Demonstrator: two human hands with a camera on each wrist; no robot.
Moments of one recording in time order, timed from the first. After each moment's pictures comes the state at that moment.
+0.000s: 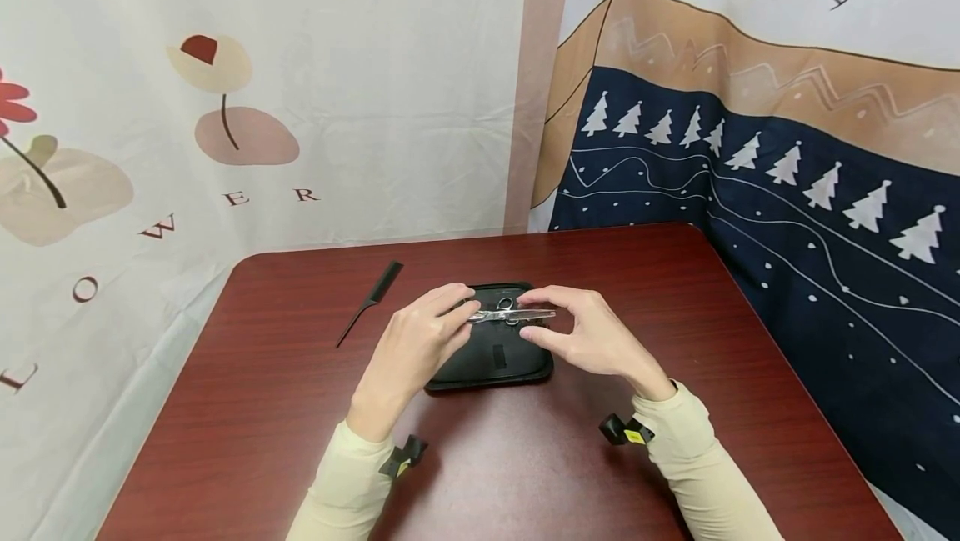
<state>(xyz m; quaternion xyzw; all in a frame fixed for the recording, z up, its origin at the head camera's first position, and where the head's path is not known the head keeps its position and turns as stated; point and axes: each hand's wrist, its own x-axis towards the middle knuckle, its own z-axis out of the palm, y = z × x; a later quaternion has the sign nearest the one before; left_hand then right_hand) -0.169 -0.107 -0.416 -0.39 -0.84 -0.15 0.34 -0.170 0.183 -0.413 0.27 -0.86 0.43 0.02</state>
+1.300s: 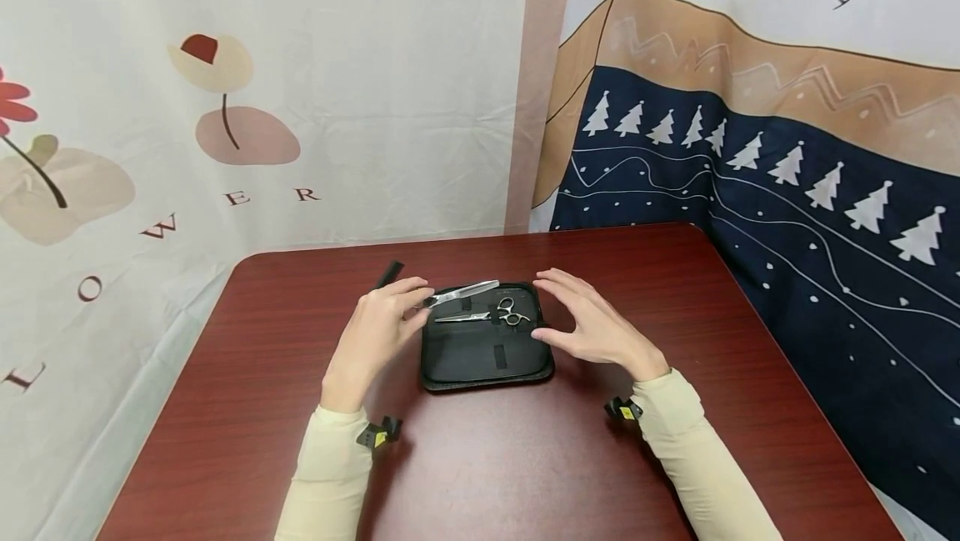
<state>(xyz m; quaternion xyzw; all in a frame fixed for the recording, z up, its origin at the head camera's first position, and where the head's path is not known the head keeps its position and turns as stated) -0.202 -0.159 -0.434 -0.29 -0.90 -0.23 0.22 -0.212 0.207 -0.467 0.27 -0.91 0.32 0.02</state>
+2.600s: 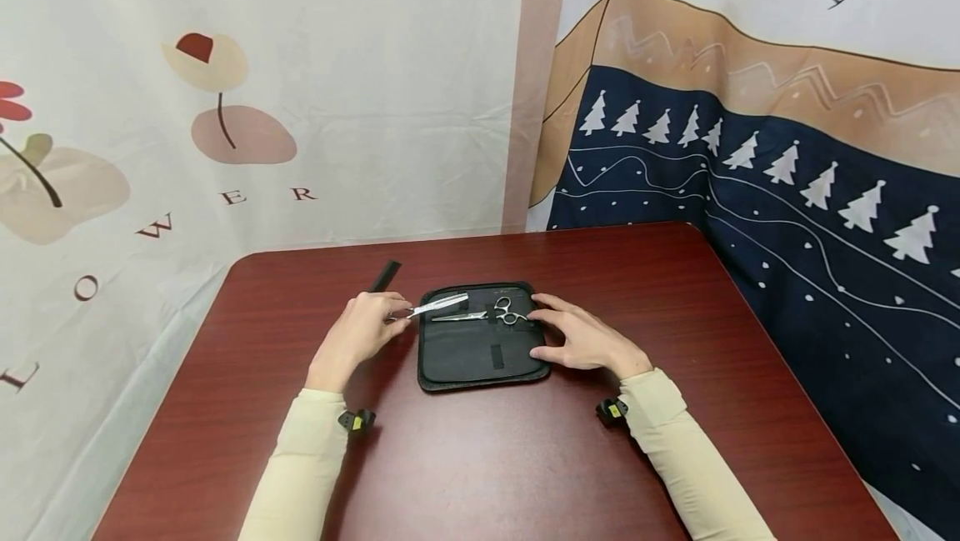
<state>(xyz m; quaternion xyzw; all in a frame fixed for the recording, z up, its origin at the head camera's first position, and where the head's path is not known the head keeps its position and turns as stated) -0.235 -0.199 -0.478 -0.26 -0.95 -0.18 0.07 -0.220 0.208 -0.510 0.28 -0.92 0.25 -0.07</state>
